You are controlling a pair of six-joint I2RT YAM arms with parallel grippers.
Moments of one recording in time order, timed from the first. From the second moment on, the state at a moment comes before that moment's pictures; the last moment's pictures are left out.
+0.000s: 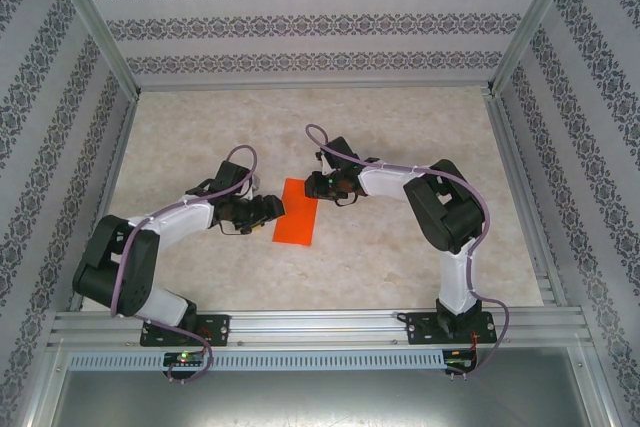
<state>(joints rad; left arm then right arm) -0.33 1.49 0.72 -0.31 0.45 -0.71 0.60 2.01 1.21 -0.19 -0.32 0.58</state>
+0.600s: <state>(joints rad) -0.33 1.62 0.77 -0.25 0.51 -0.71 0.58 2.03 1.23 -0.18 -0.37 0.51</state>
